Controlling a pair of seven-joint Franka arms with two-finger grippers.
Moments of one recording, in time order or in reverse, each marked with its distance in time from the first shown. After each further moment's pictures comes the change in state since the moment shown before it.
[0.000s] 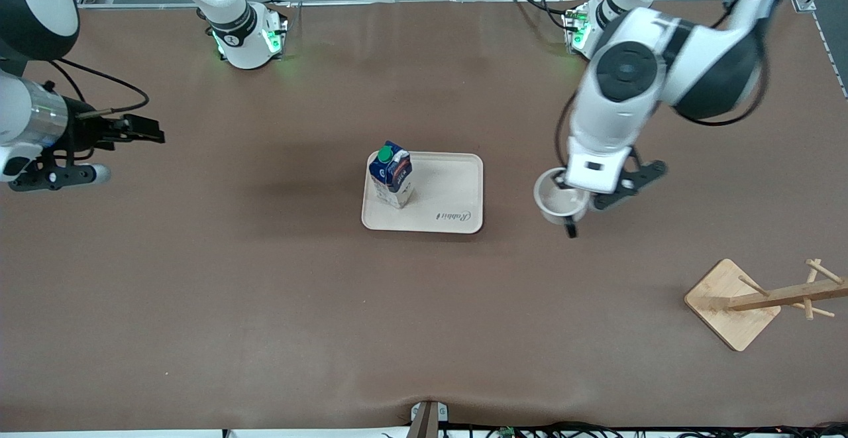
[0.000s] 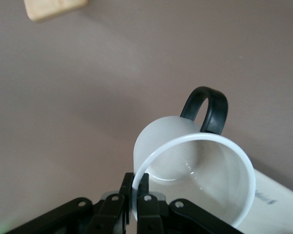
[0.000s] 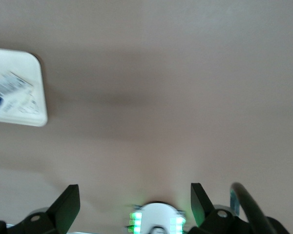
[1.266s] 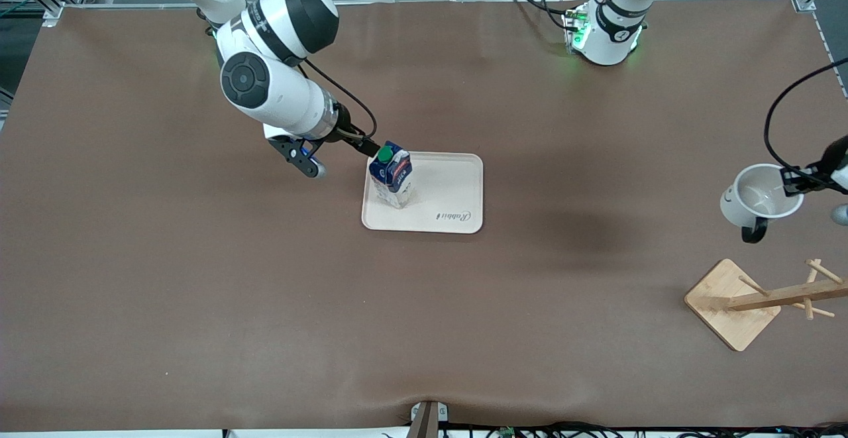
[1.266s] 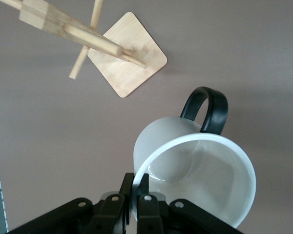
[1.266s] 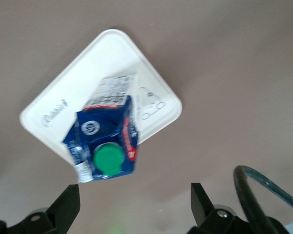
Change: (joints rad) left arm 0.471 0.011 0.028 0.182 -0.021 -0.088 0.965; right arm 0.535 0.040 0.022 -0.309 0.302 0.591 1.137
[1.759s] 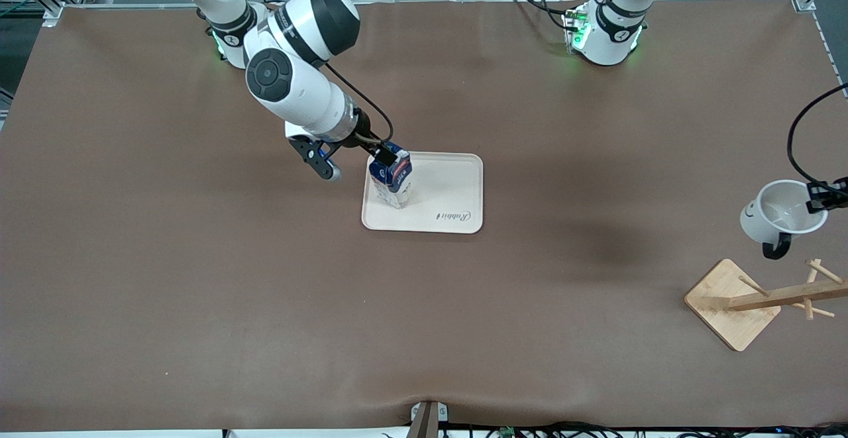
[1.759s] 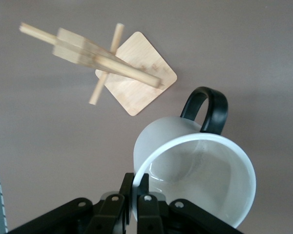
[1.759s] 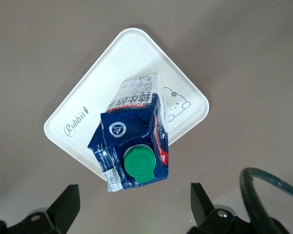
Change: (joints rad) left arm 0.038 0.067 0.021 0.067 0.001 0.050 0.107; right arm 0.051 0.042 0.000 -0.010 -0.007 0.134 0.127
